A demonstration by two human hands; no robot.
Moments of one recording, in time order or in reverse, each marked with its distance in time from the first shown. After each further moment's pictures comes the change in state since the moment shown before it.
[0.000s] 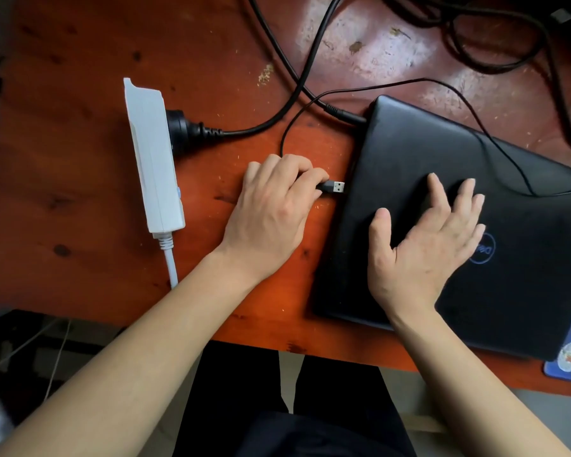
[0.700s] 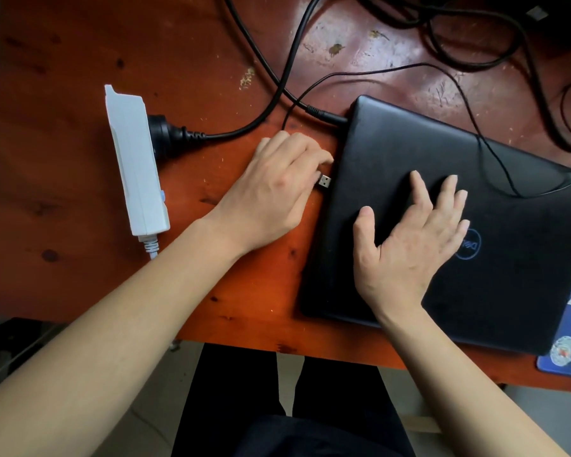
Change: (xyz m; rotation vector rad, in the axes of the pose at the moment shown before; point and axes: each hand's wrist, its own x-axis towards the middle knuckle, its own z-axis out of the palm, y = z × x) left_hand 0.035 -0.004 -0.004 -0.100 -0.127 0.162; right_hand 0.000 -0.001 -0.001 0.005 0.003 -0.004
